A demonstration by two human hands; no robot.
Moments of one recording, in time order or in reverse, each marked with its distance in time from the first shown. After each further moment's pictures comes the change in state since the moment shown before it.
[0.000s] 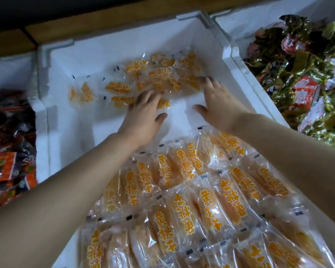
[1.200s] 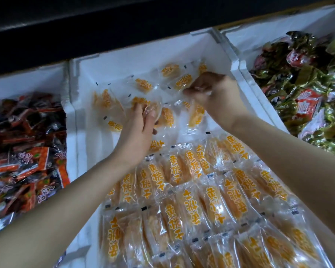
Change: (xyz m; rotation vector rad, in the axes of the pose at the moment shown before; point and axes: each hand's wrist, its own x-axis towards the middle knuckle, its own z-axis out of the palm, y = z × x) left_hand -0.062 0.014 -0.049 -0.612 0.161 -0.272; right_hand 0.006 -0.040 -0.024 0.658 0.337 0.038
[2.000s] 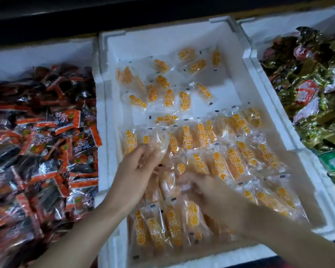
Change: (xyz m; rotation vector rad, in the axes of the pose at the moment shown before) left_hand -0.154 0.013 -0.038 -0.334 -0.065 -0.336; right_hand -0.206 -0.064 -0.006 -0.104 -0.811 0.128
